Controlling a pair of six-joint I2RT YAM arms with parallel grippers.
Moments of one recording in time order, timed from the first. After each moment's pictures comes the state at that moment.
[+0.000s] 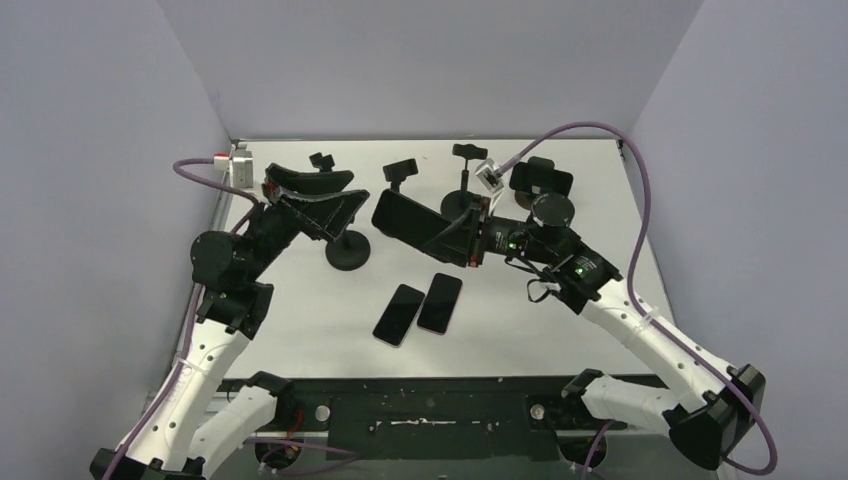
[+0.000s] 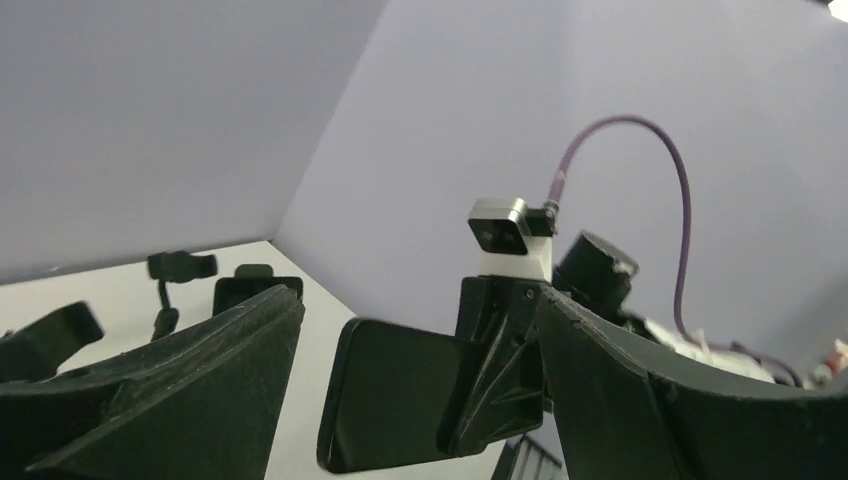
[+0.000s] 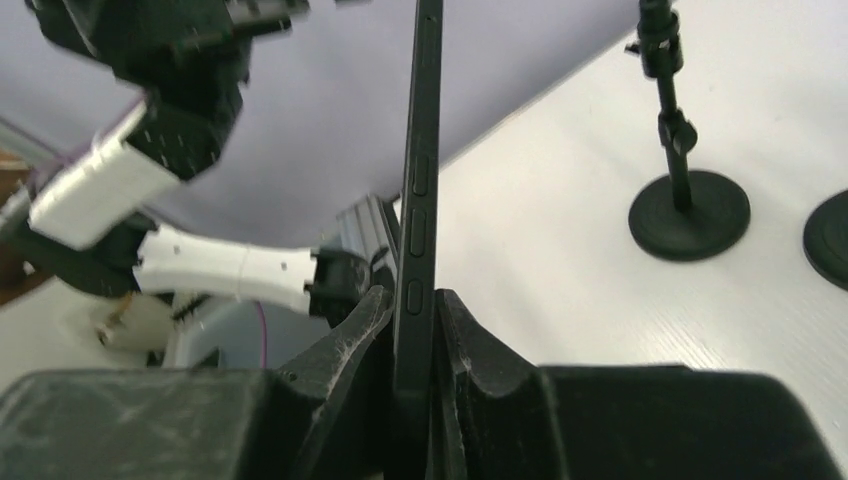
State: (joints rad) left arm -0.33 0.82 0.81 0.50 0.38 -0.91; right arm 0.66 1.11 0.98 0.18 -0.62 0.63
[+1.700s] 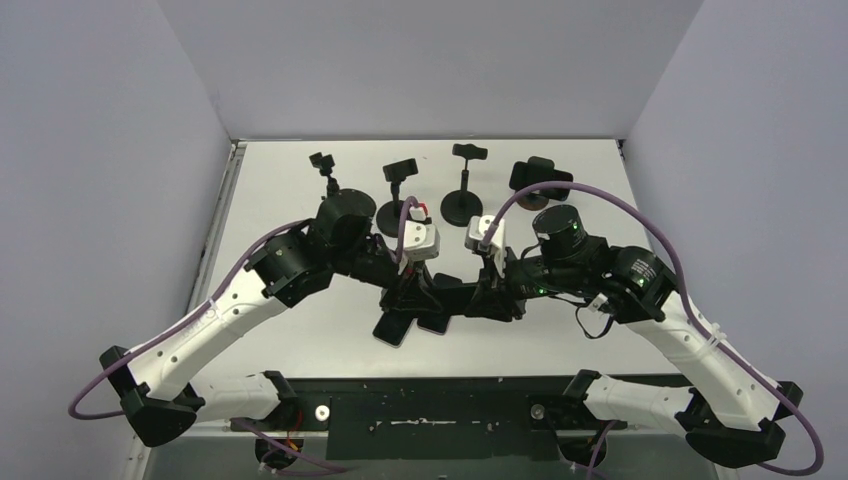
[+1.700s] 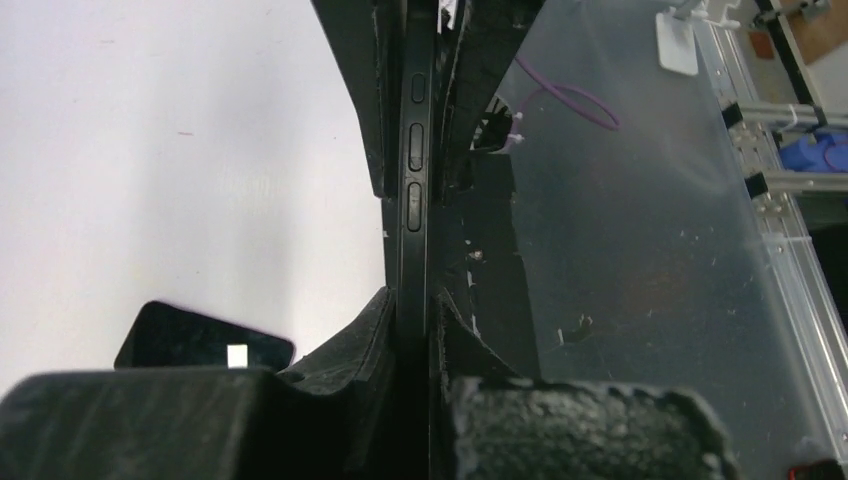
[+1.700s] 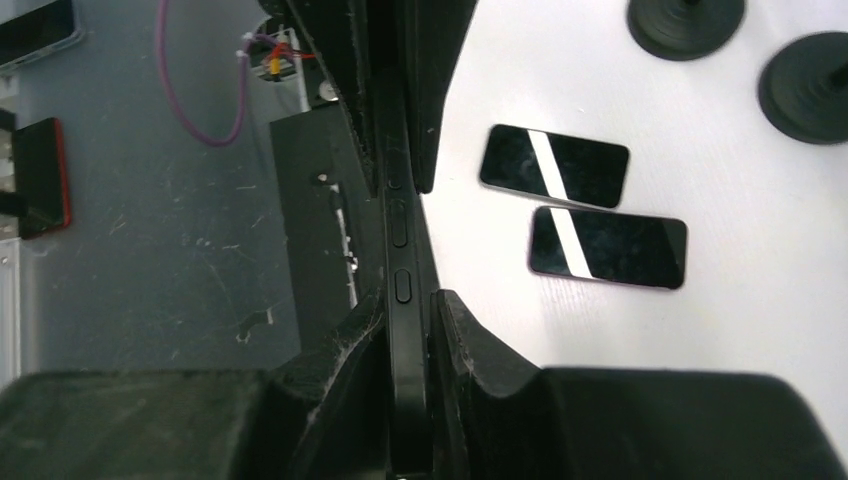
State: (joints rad) left arm -0.88 1.20 1.36 -0.65 0.75 0.09; right arm 0.85 1.03 1.41 -1.00 -0.52 -0.14
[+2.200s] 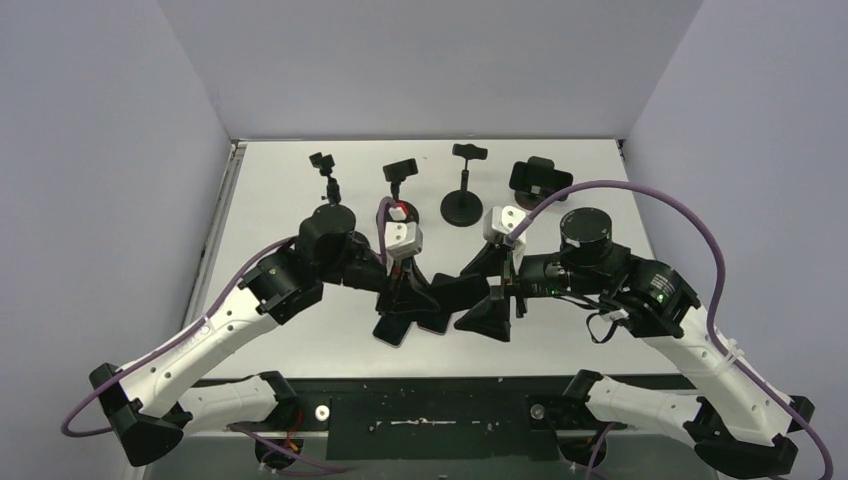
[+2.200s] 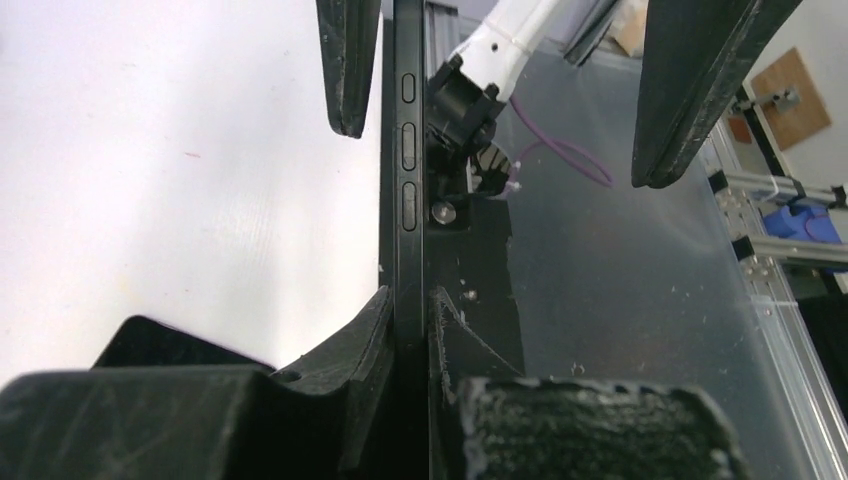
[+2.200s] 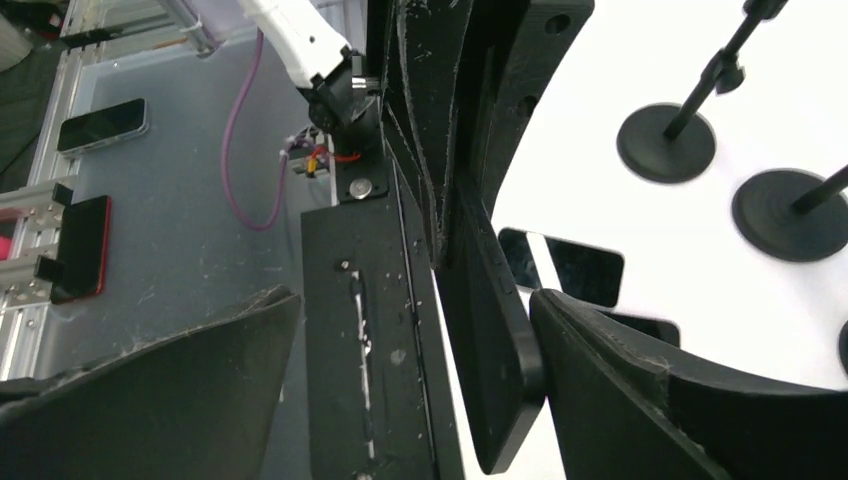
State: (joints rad) left arm -0.86 1.09 1.16 -0.41 0.79 -0.04; right arm 0.86 0.96 1.38 -0.82 -0.61 -0.07
